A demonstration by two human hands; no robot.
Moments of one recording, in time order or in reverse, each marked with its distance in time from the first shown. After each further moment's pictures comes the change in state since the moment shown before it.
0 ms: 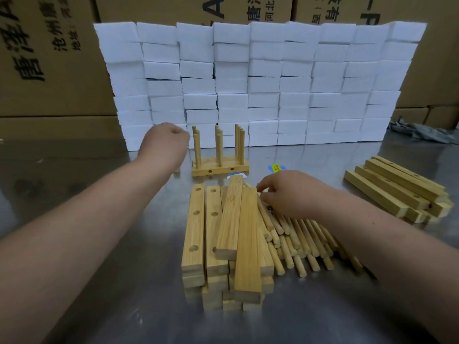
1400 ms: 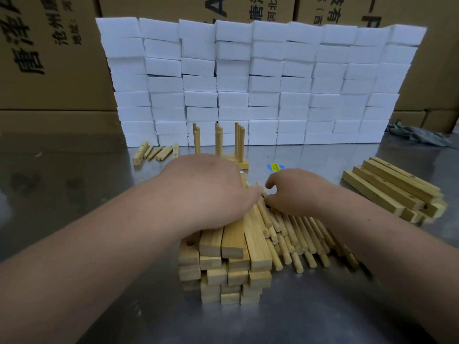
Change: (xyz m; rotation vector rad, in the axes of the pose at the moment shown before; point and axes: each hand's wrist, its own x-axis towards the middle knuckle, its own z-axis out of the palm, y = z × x) left_hand -0.107 0.057 -0.007 0.989 -0.429 0.430; right_hand -0.005 -0.002 -0.005 -0.163 -0.019 0.129
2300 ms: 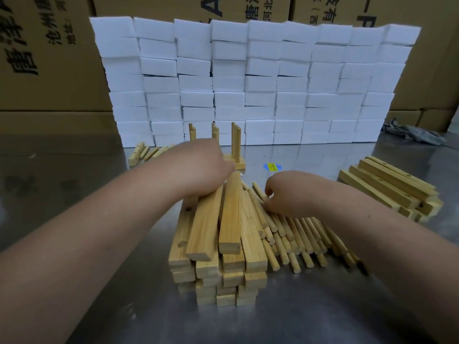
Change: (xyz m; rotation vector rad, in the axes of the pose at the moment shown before) left_hand 0.034 -0.018 0.004 -0.330 0.044 -0.116; right_hand -0.003 -0.002 -0.003 -0.073 -0.086 -0.052
